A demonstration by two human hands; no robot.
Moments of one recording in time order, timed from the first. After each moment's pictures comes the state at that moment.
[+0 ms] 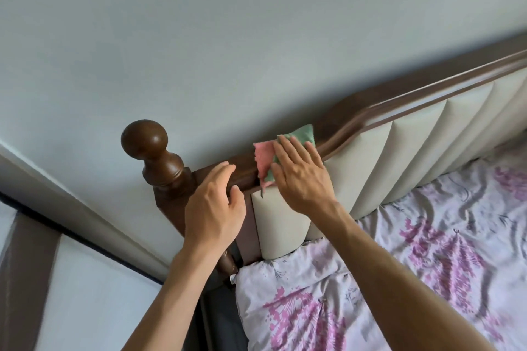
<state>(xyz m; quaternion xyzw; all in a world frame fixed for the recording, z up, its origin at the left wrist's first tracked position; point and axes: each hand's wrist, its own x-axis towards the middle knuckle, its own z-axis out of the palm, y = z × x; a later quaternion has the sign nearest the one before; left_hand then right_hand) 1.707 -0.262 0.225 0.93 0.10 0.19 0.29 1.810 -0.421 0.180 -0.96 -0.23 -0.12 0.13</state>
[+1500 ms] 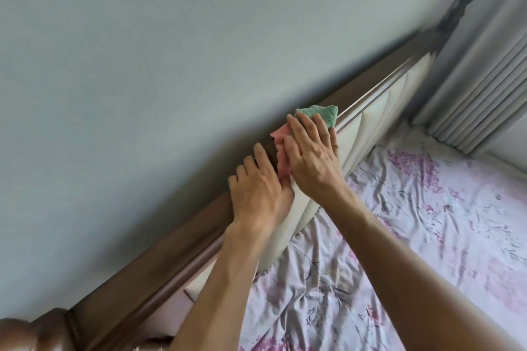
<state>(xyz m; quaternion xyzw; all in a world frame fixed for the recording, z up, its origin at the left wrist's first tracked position) 1.893 -0.393 0.222 0.98 -0.06 0.03 0.20 1.920 -0.515 0.225 -0.97 0.04 -0.15 0.20</state>
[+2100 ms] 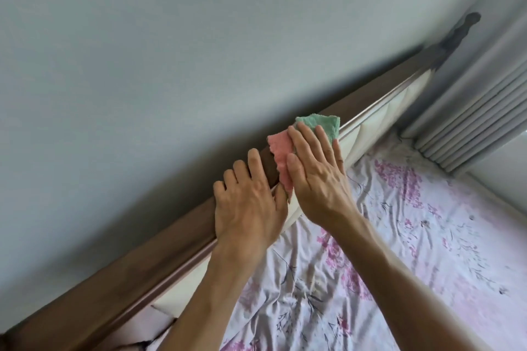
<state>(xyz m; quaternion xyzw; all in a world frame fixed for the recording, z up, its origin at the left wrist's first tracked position) 1.900 -0.403 0.204 0.98 -0.04 0.09 0.16 1.910 -0.533 0.226 -0.98 -0.02 -0.13 0.16</state>
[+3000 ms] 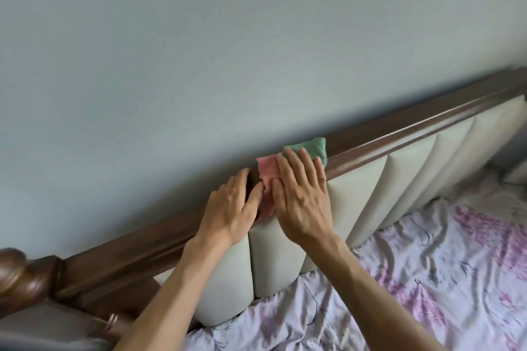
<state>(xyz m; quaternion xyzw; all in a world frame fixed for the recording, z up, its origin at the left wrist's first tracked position) 1.897 -0.407 0.220 0.96 0.01 0.05 0.26 1.922 -0.562 0.207 -0.94 -0.18 -0.24 0.18</state>
